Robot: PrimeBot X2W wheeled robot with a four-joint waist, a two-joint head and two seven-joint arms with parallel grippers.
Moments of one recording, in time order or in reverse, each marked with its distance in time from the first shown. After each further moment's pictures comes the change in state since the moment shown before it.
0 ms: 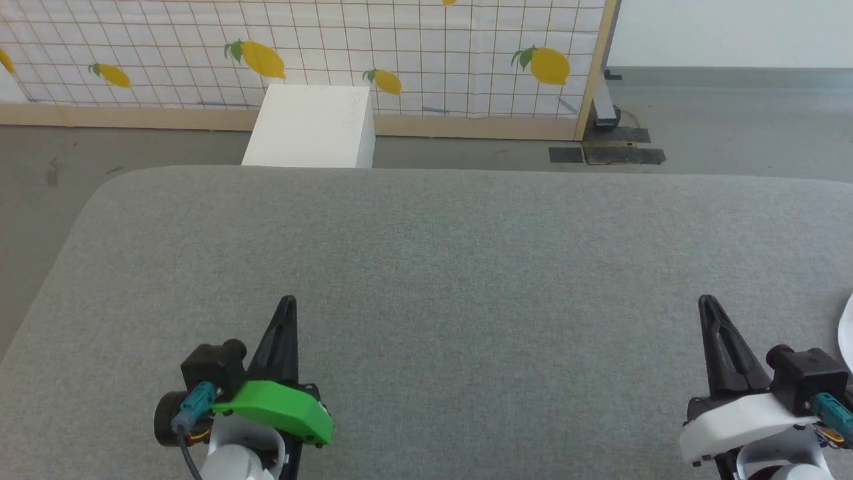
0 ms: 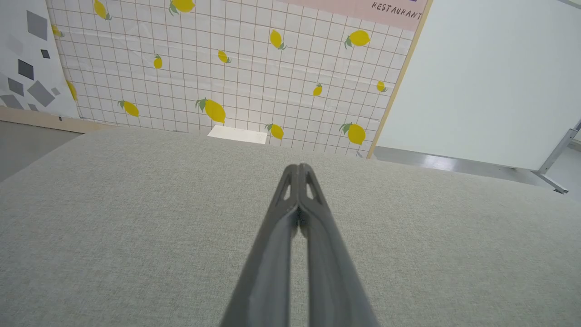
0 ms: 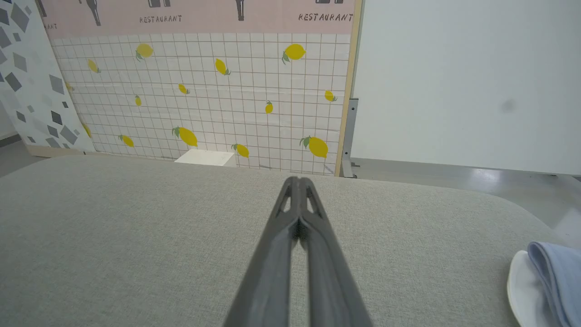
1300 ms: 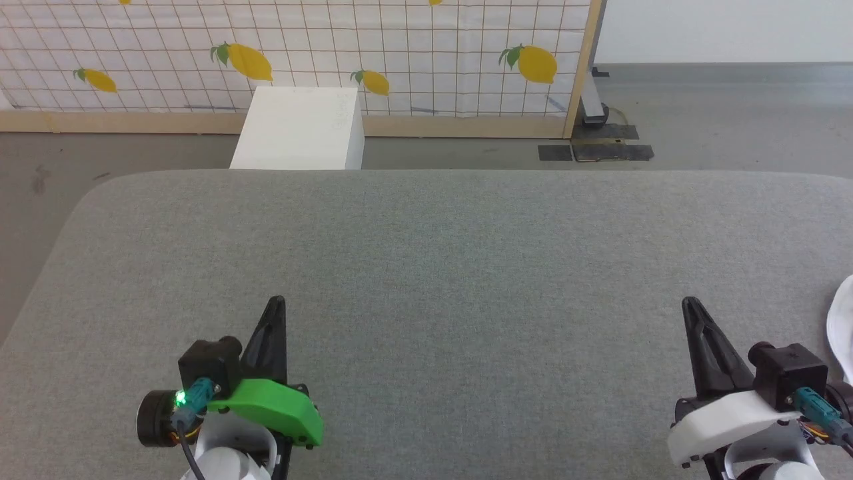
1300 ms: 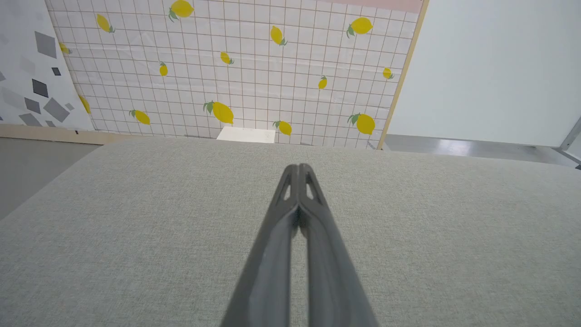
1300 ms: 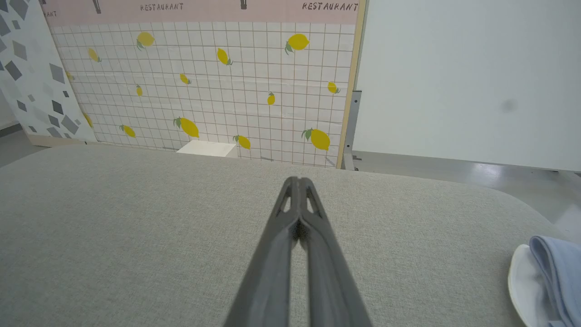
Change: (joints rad) left arm 0.030 0.000 0.034 -0.081 0.094 0.018 0.079; right arm -0.005 0.000 0.031 0.000 -0.012 0.000 0.034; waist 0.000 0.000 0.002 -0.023
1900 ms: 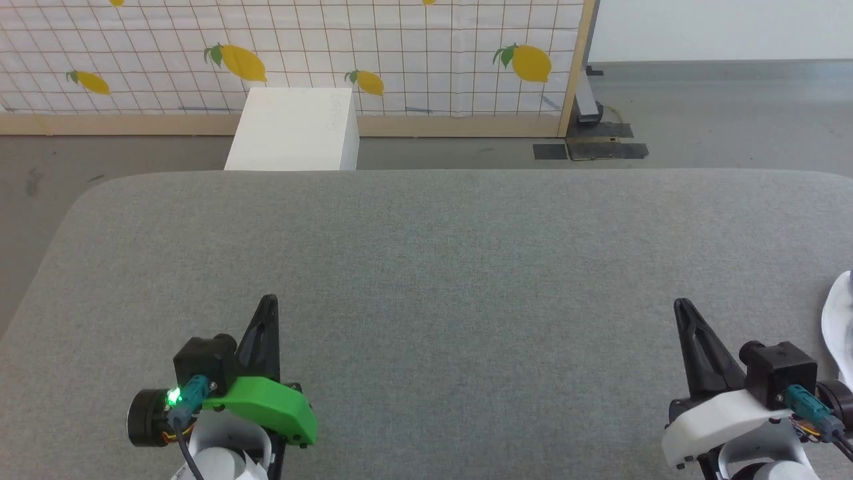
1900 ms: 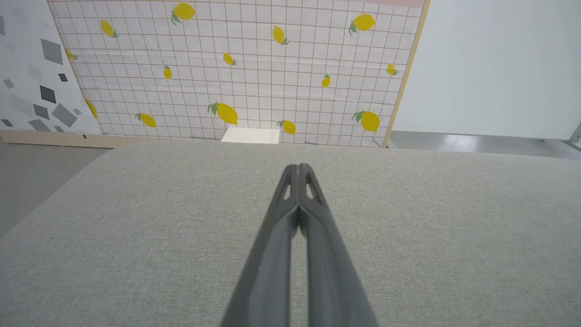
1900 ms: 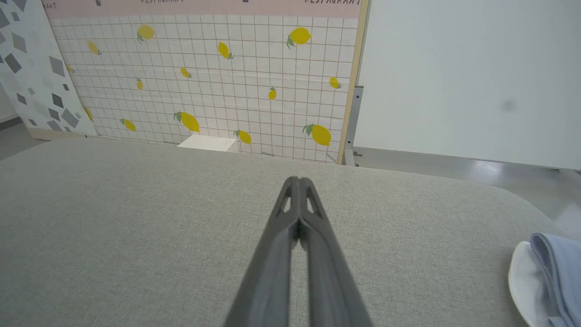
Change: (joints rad) left arm 0.010 0.000 0.018 -0.037 0.032 0.008 0.035; right arm -0.002 0.000 0.015 0.001 -0.008 0.000 0.017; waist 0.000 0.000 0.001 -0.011
